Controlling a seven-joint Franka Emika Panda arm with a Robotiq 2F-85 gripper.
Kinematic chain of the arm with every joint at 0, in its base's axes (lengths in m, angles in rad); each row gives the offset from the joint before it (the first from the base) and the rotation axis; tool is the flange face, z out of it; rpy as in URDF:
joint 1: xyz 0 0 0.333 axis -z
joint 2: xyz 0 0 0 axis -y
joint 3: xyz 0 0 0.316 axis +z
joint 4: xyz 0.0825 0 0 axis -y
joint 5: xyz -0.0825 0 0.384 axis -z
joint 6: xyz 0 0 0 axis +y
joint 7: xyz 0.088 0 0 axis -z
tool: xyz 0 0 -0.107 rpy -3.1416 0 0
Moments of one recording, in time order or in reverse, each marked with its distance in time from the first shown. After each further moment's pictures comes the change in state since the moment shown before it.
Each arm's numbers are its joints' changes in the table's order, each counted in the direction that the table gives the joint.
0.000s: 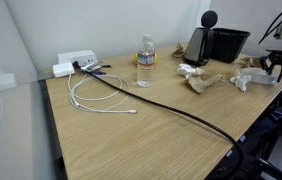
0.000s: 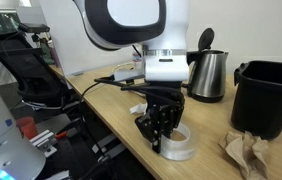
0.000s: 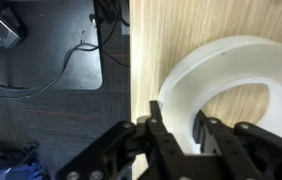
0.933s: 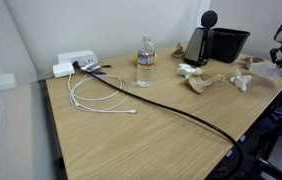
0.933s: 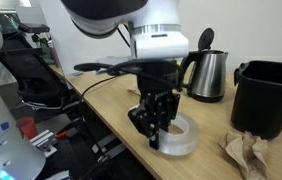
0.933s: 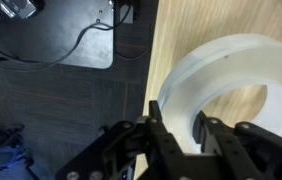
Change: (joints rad) arm 0.207 0.155 0.166 -0.068 -0.006 0.027 -0.161
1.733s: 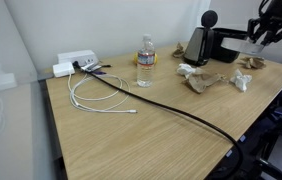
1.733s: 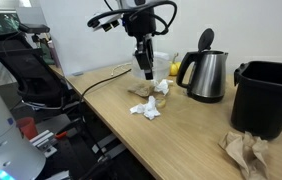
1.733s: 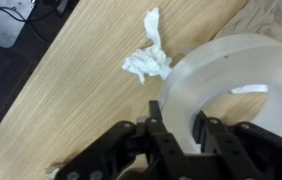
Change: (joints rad) arm -0.310 0.258 0.039 0.005 -0.401 0.073 -0.566
